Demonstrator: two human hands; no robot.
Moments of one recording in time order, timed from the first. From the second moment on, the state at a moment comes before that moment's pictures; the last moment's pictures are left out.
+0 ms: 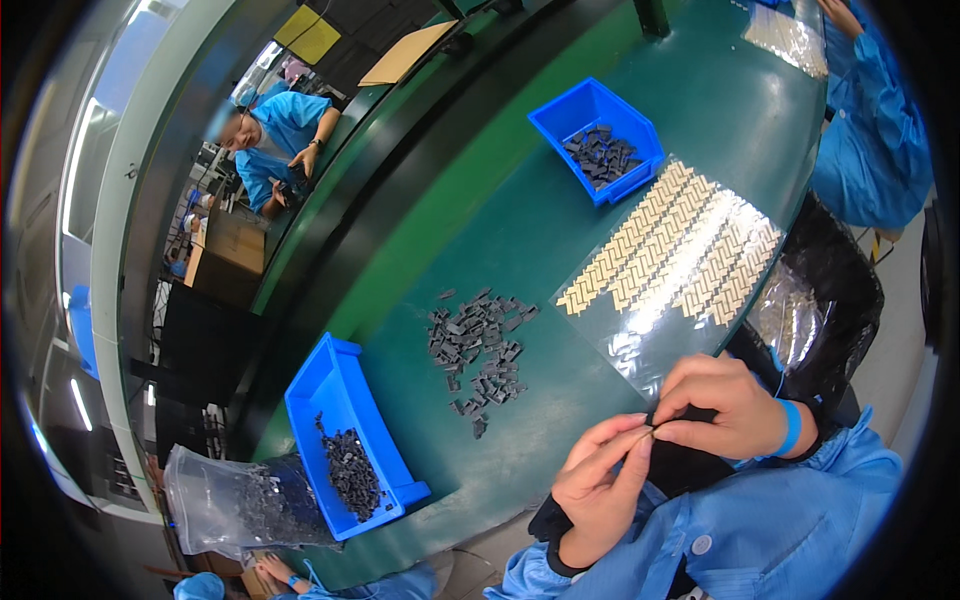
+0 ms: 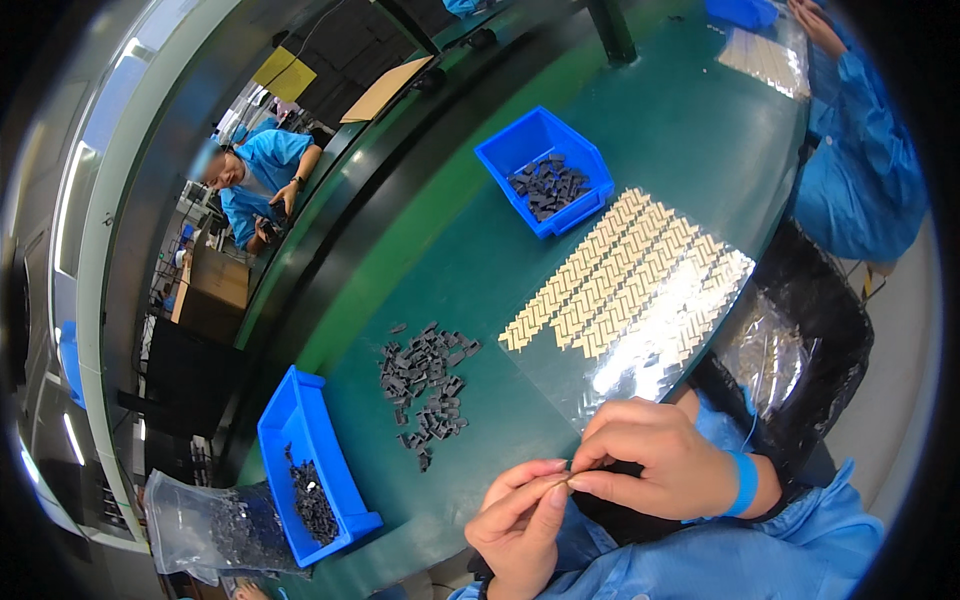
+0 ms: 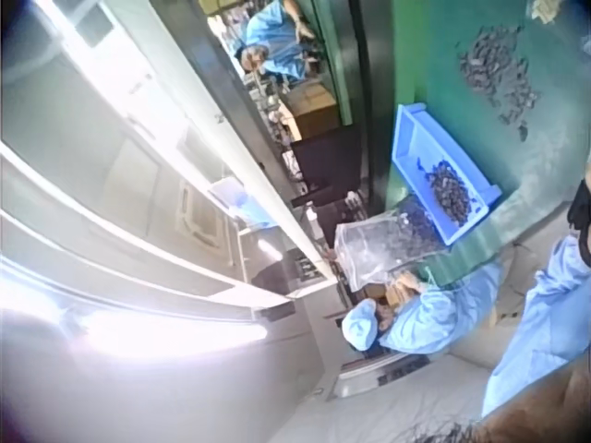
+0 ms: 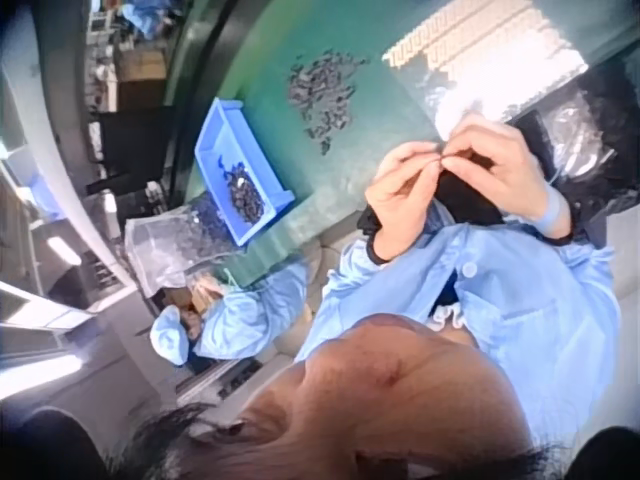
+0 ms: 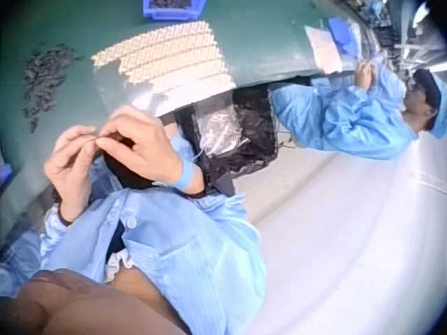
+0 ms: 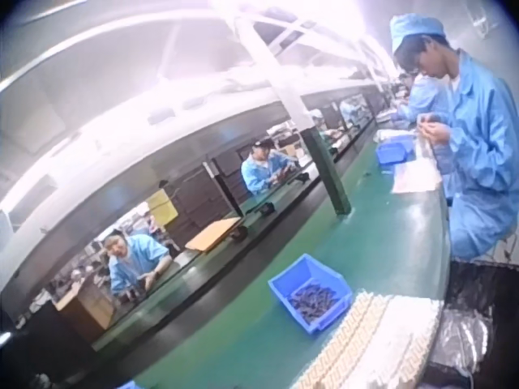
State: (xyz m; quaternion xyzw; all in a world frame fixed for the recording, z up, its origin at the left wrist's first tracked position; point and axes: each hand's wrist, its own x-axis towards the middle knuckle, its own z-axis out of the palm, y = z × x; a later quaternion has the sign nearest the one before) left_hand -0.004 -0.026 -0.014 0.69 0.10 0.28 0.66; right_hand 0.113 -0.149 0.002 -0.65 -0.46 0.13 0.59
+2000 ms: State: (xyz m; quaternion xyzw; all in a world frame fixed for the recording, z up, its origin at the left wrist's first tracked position) left_hand 0.001 0.016 0.000 0.90 -0.12 0.42 0.03; right_hand 0.154 -0.220 -0.010 -0.76 -0.34 0.02 0.55
